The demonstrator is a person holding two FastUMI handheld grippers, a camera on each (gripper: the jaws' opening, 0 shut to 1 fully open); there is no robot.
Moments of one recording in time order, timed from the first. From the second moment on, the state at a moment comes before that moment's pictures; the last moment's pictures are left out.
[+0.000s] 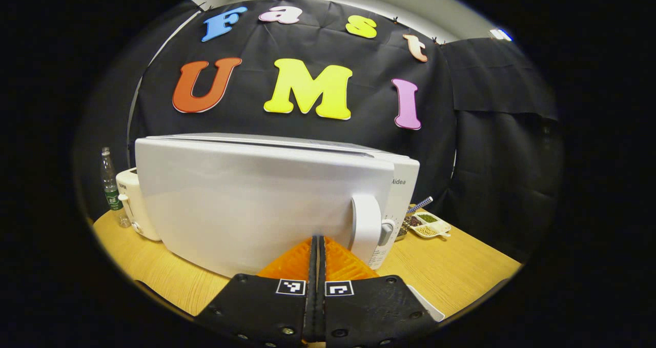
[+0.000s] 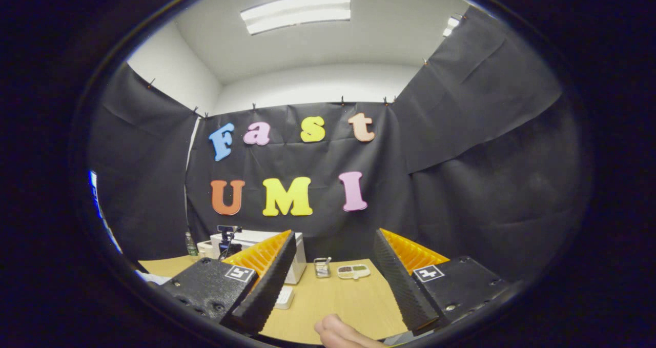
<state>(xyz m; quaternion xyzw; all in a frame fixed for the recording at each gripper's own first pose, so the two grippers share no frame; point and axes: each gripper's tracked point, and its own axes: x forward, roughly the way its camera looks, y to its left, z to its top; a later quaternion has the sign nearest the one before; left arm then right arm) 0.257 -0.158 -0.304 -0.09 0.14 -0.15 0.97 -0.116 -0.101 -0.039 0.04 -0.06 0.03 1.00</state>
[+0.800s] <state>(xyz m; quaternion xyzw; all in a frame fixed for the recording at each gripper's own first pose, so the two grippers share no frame) 0.281 -0.152 -0.313 -0.03 0.19 -0.12 0.97 -0.104 -0.084 -0.039 0.03 -0.05 0.03 1.00</state>
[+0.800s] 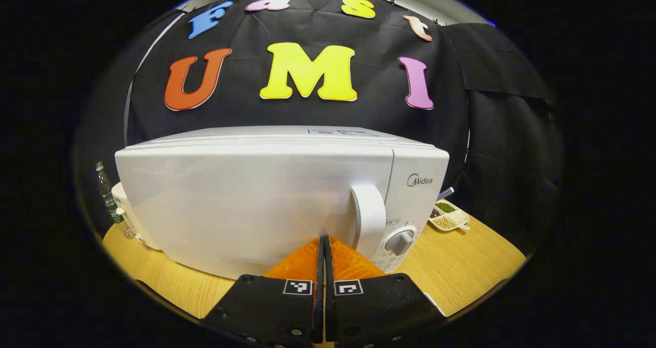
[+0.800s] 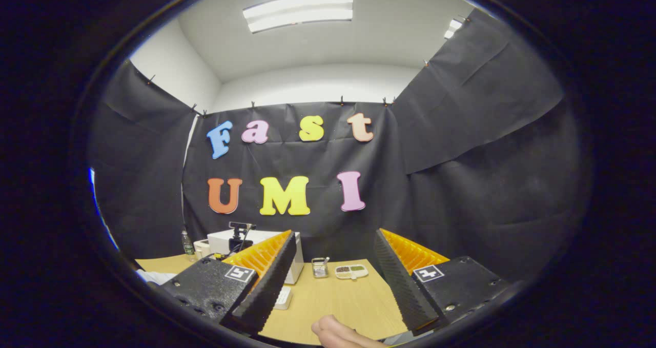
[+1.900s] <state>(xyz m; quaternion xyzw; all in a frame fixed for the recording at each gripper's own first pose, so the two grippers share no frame) 0.071 -0.094 -0.090 -0.06 0.05 -0.09 0.99 -0.069 -0.051 -0.067 0.03 0.00 0.02 1.00</state>
